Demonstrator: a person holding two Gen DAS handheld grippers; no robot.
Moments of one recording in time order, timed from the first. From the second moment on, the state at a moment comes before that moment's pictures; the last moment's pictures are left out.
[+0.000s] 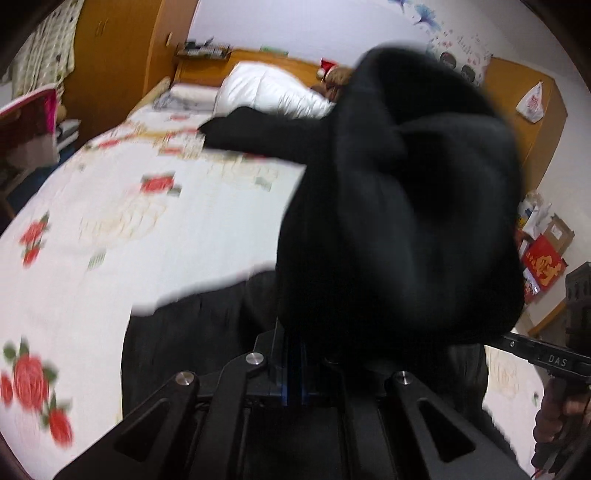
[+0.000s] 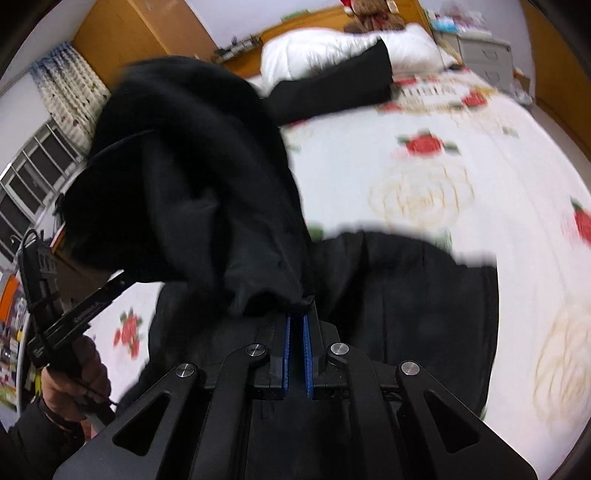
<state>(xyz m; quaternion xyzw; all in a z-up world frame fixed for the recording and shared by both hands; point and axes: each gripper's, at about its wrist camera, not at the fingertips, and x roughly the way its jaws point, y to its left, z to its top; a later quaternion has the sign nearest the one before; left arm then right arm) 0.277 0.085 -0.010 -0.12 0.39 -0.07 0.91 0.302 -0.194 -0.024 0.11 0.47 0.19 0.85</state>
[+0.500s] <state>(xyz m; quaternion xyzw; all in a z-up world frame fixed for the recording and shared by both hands) 0.163 0.113 -0.019 -0.13 0.42 -0.04 0.90 0.244 -0.231 -0.040 0.23 0.51 0.19 0.81</state>
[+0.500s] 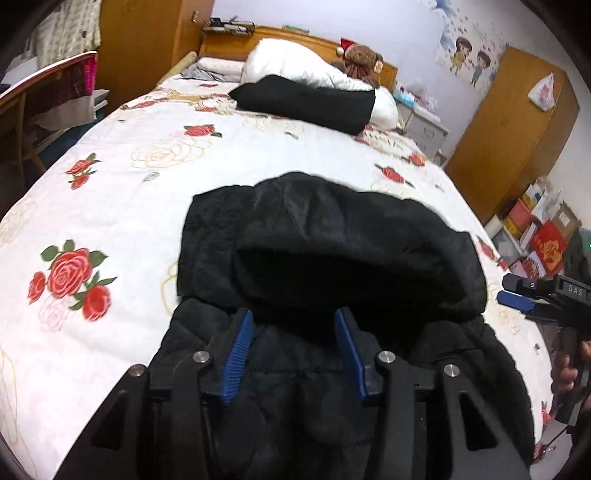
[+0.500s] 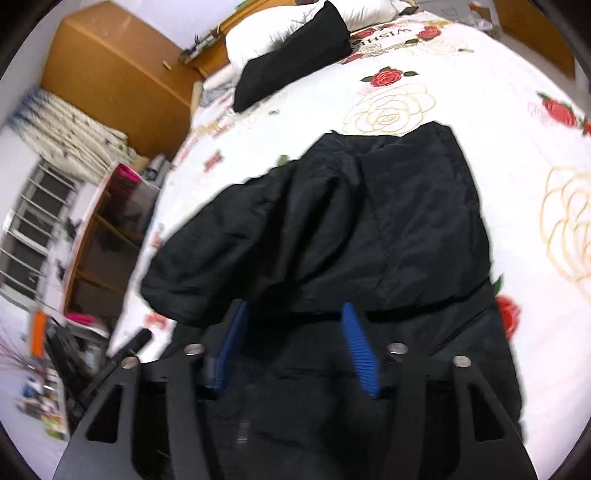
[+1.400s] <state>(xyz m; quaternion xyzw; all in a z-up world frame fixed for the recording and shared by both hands) 0.186 0.088 -0.068 -0.20 0.47 -0.07 0.86 0.224 -0.175 -0.112 0.27 0.57 0.17 0.76</state>
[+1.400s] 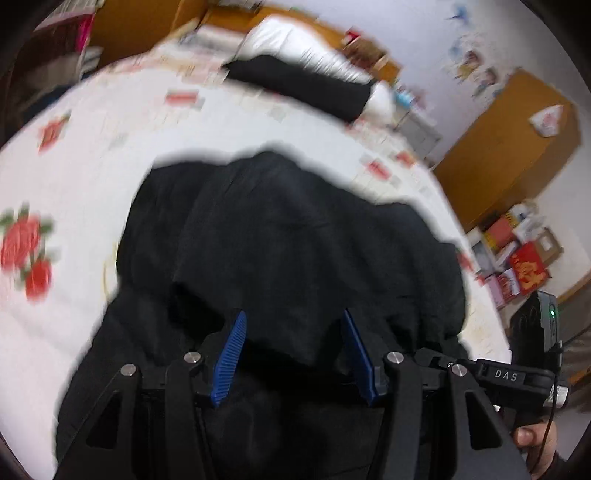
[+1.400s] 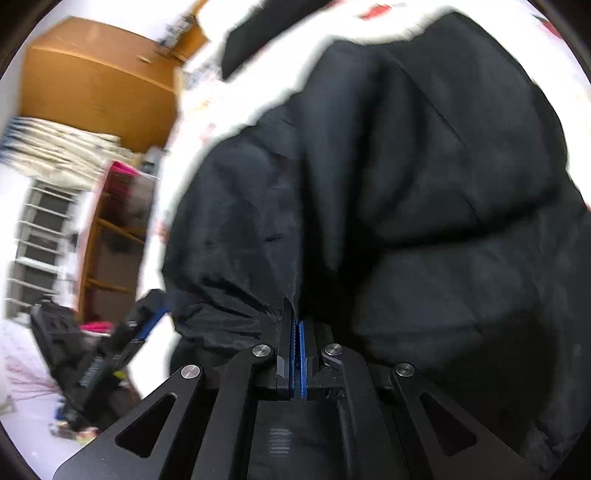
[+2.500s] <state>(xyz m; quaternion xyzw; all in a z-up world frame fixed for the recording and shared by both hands) 0.195 0.059 -0.109 -0.16 0.50 -0.08 0.85 0.210 -0.157 -0.042 0.14 0.46 0.14 0.87</state>
